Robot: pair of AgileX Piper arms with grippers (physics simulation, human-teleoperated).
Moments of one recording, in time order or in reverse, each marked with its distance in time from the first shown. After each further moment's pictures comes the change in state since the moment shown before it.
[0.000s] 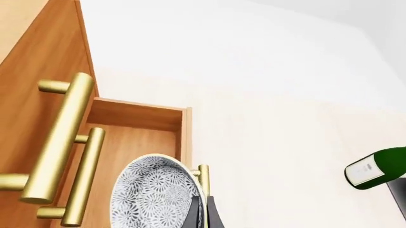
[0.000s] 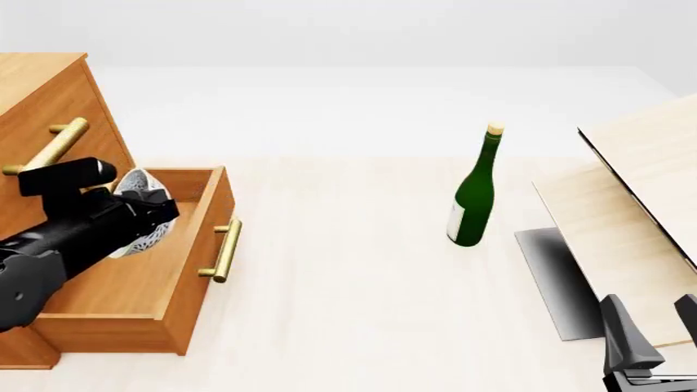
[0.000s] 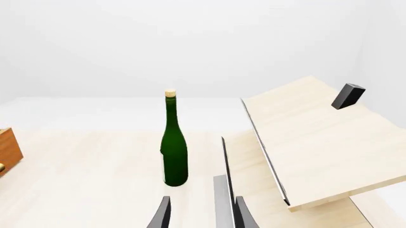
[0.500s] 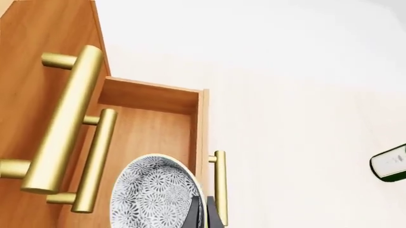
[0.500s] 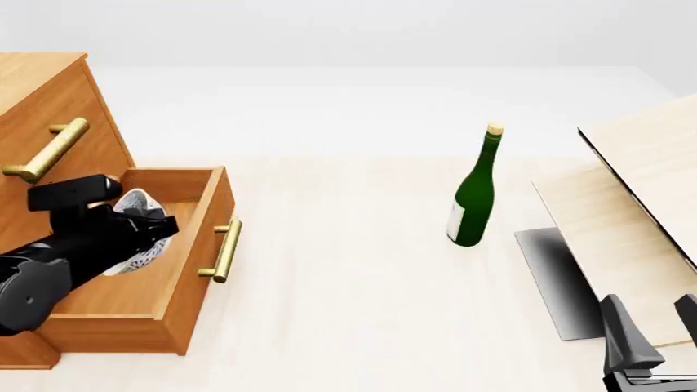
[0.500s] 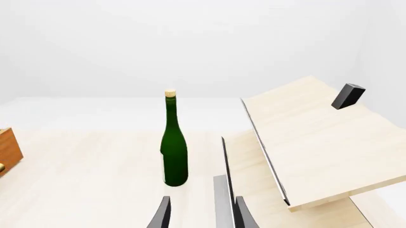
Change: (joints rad) left arm 0.038 0.045 0.038 0.005 0.022; right arm 0.000 0.000 0.000 0.000 0.000
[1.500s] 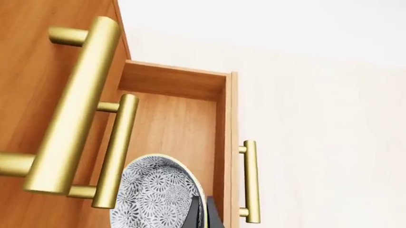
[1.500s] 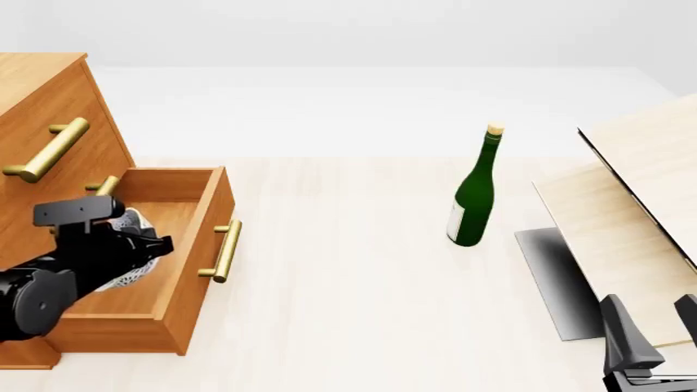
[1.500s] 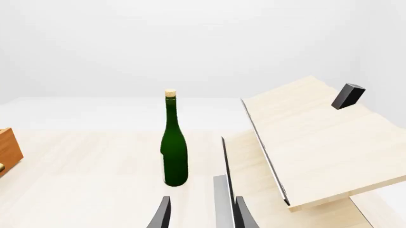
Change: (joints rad) left arm 0.076 0.090 0.056 -0.074 0.092; right arm 0.000 0.000 0.000 0.000 0.000
